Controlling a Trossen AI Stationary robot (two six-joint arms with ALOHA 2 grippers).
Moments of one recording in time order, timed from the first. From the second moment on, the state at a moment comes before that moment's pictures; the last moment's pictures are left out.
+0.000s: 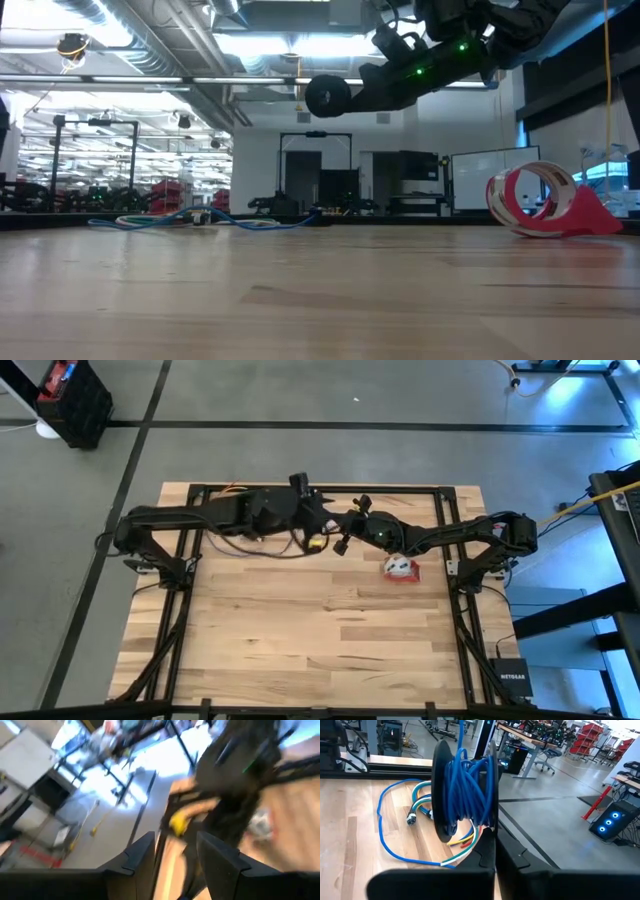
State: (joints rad) left arm 0.04 1.58 1.67 -0.44 -0.46 0.42; right arm -0.20 1.54 0.77 0.58 0.35 -0.19
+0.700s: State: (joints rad) left arm -0.10 1.54 1.69 -1.02 -0.67 0.15; right arm -0.20 1.54 0.77 0.57 0.35 -0.19
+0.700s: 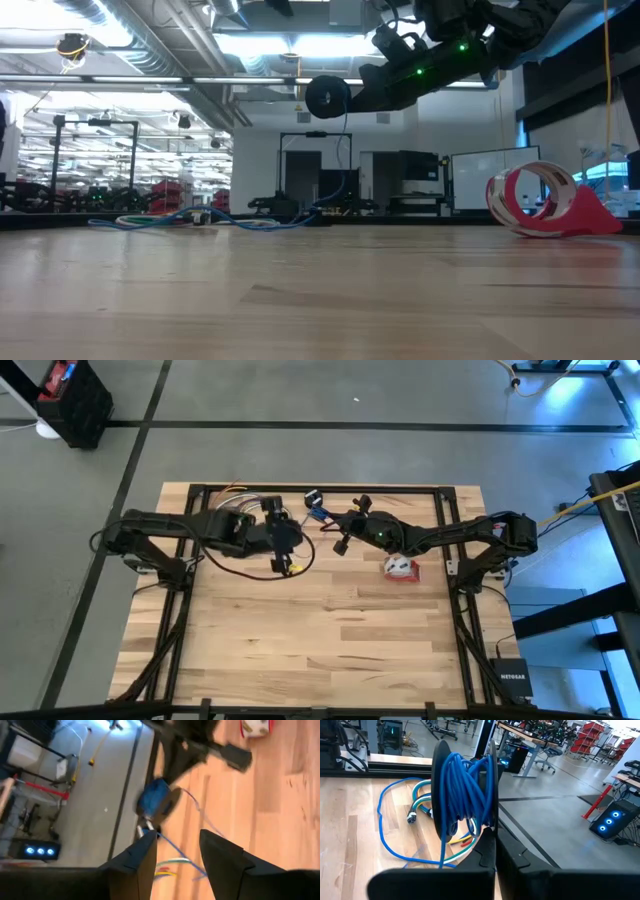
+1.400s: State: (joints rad) left arm 0.17 1.73 0.78 0.34 -0.35 0.01; right arm -0.20 1.54 0.77 0.58 0.33 -0.21
